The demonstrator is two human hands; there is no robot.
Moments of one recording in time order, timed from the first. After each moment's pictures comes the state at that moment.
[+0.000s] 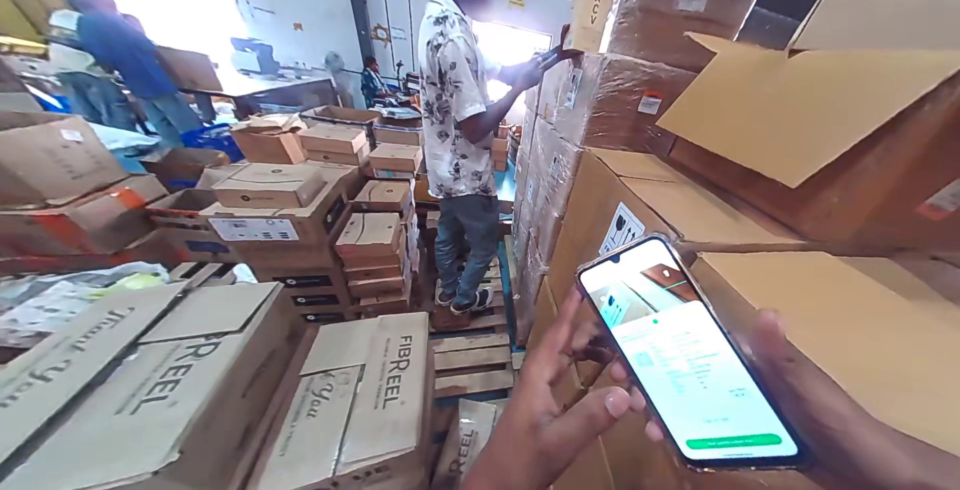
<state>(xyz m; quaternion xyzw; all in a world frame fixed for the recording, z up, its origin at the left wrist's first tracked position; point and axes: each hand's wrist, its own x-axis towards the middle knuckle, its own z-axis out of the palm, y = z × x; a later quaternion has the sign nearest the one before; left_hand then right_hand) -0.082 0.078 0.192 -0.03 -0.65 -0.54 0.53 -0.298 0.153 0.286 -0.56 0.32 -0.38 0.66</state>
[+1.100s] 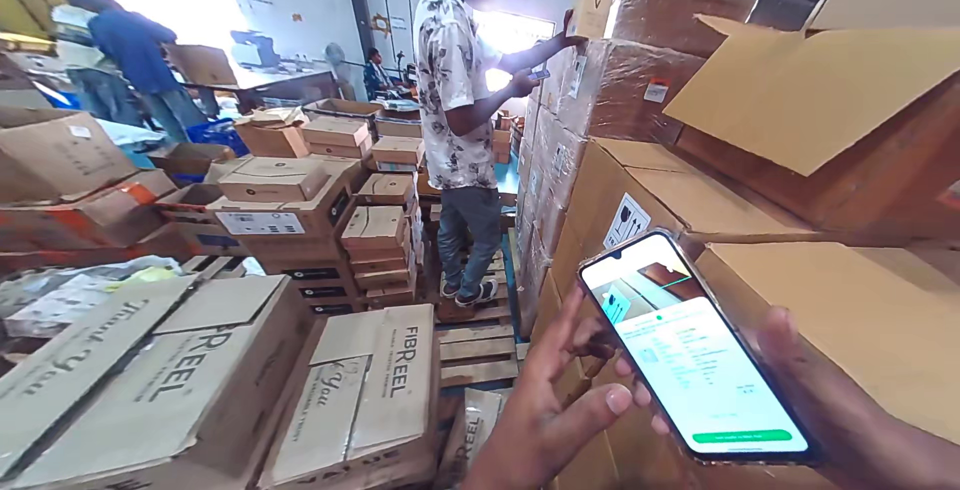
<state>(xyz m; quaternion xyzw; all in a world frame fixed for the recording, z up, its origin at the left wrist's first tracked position) -0.080 0.079 0.188 -0.02 -0.65 -0.53 0.54 -0.299 0.152 0.283 -0.57 0.32 -0.37 0.66</state>
